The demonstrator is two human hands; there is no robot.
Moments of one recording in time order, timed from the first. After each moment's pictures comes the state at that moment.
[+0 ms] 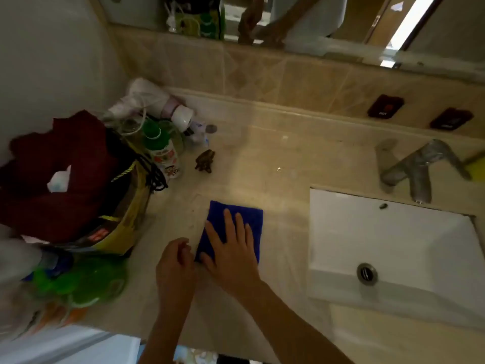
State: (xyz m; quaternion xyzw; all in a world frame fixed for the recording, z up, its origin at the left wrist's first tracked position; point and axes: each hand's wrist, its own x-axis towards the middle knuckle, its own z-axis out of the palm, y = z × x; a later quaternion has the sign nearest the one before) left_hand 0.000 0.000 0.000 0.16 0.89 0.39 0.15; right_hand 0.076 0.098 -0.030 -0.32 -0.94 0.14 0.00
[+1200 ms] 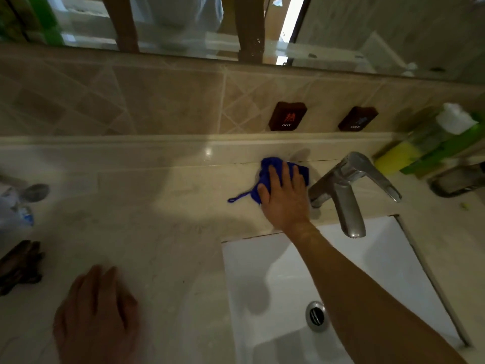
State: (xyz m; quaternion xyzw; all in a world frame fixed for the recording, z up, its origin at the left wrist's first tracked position) left_hand -0.016 0.189 -0.099 0.44 0.87 0.19 -0.14; right_hand 0.209 0.488 -0.070 -0.59 -0.81 0.02 0.02
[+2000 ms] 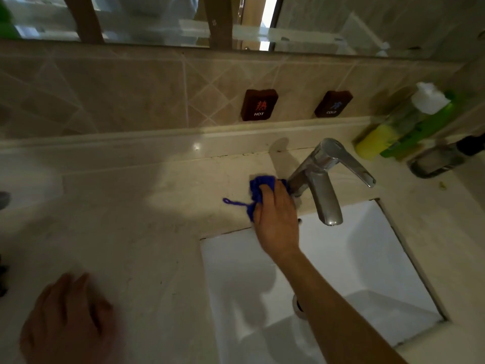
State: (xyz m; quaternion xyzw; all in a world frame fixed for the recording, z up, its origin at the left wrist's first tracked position) left_hand -0.043 0.172 -0.152 0.48 0.86 0.12 -0.11; right_hand 0.239 0.428 -0.072 -0.58 -0.79 0.07 0.20
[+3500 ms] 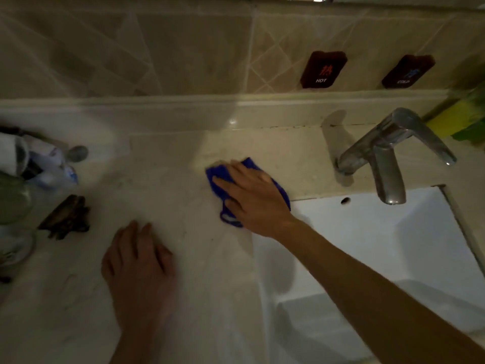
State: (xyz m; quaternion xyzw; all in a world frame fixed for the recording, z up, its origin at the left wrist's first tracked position) left_hand -0.004 0.192 -0.066 0.40 0.90 0.15 -0.02; right_hand 0.149 0.395 -0.071 -0.28 -0.96 0.06 0.06
